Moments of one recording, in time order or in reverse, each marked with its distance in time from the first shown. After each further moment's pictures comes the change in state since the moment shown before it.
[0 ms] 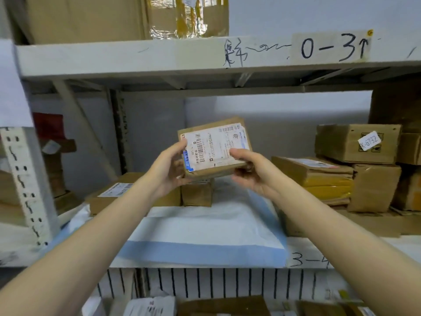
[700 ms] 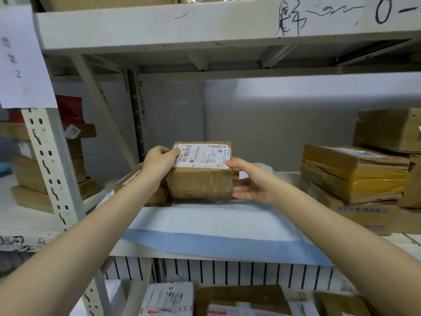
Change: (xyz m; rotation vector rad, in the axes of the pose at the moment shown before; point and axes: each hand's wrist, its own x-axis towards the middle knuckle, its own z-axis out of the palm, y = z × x) left_hand 0.026 -0.008 -0.085 0.558 0.448 0.043; right_hand 0.038 0.058 0.057 -0.211 -0.029 0.206
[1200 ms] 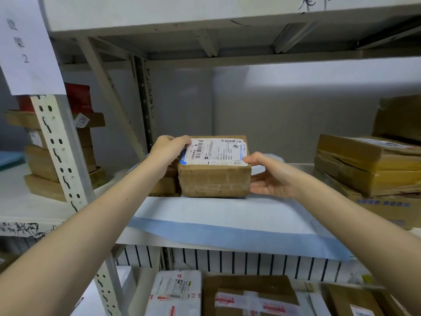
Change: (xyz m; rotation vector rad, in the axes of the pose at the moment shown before) left_hand 0.003 0.003 -0.006 0.078 -0.061 0.002; right_hand 0.003 0.006 -0.011 -0.051 0.007 0.075
